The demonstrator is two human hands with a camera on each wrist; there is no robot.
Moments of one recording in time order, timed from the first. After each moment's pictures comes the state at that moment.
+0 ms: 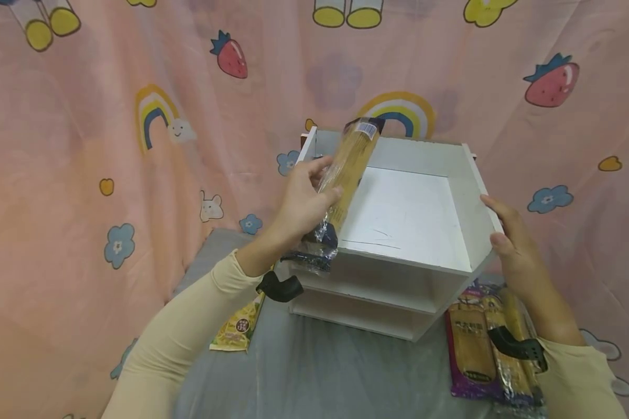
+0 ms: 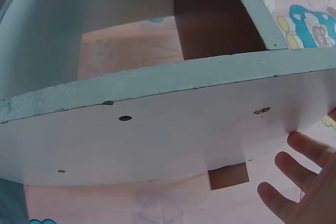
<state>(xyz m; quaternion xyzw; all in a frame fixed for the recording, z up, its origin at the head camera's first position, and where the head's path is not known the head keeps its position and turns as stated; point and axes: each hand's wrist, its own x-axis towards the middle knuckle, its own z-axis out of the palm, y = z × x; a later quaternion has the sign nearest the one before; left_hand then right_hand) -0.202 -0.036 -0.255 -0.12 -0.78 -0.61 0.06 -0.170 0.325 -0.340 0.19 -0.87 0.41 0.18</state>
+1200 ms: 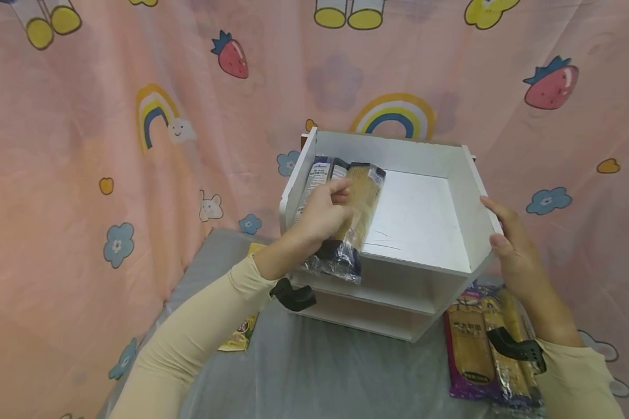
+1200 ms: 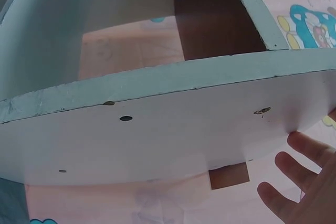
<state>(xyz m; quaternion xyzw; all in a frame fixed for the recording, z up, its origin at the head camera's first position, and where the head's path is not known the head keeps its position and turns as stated) -0.211 -0.011 -0.277 -0.10 -0.77 -0.63 -0.05 -0.170 0.324 -0.342 0.19 -0.86 0.43 0.19</state>
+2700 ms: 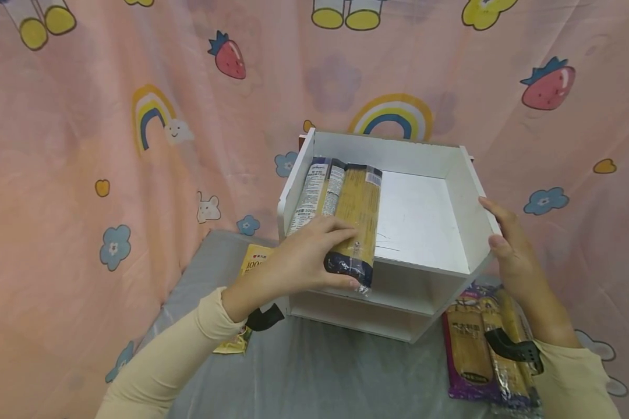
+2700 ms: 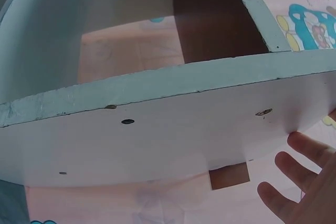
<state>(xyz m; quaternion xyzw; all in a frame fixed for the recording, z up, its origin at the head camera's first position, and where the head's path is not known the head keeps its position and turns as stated) -0.167 -0.050 -0.302 -0.35 -0.91 -0.22 0.03 -0.170 0.325 -0.343 0.21 -0.86 0.44 0.19</state>
